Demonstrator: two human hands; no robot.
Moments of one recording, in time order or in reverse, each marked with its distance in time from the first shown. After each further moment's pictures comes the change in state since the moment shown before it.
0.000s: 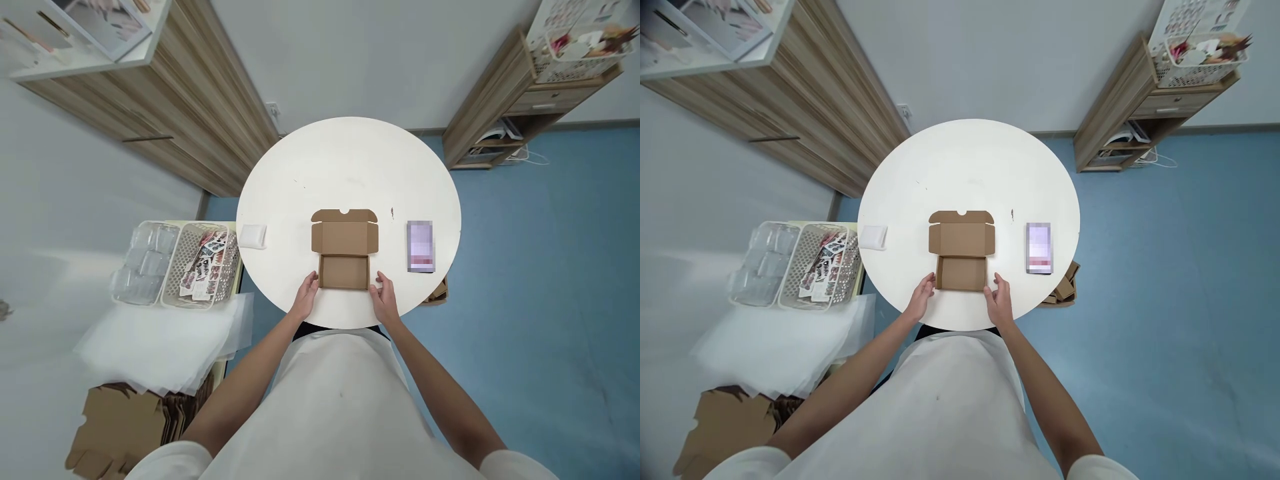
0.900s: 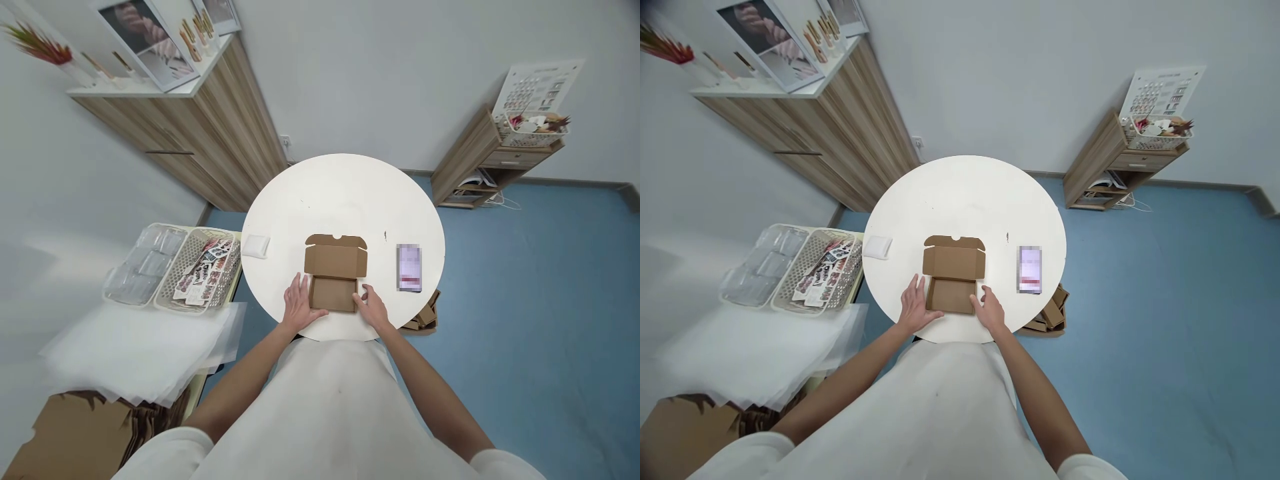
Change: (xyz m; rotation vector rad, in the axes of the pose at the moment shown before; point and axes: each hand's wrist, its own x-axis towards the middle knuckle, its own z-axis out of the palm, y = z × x) left_hand -0.008 0.013 0.000 0.874 0.223 0.375; right_hand 0.025 -0.023 -0.006 -0.405 -0.184 0.068
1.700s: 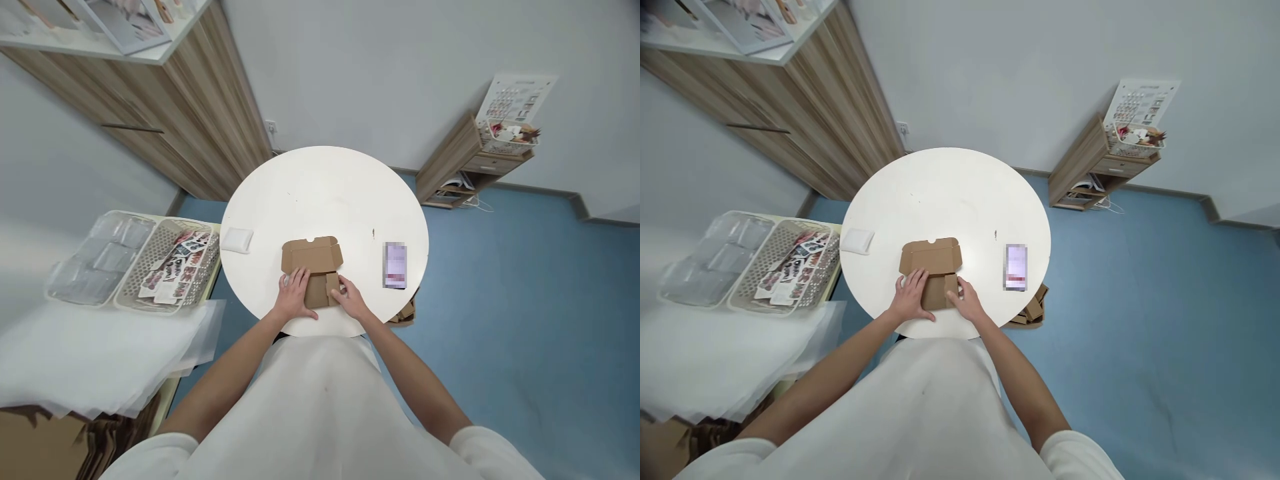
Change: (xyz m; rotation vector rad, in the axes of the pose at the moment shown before) left_hand 0.029 0.013 -0.001 0.164 -0.266 0.162; right_hand 0.012 -0.022 0.000 0.098 -0.148 -0.248
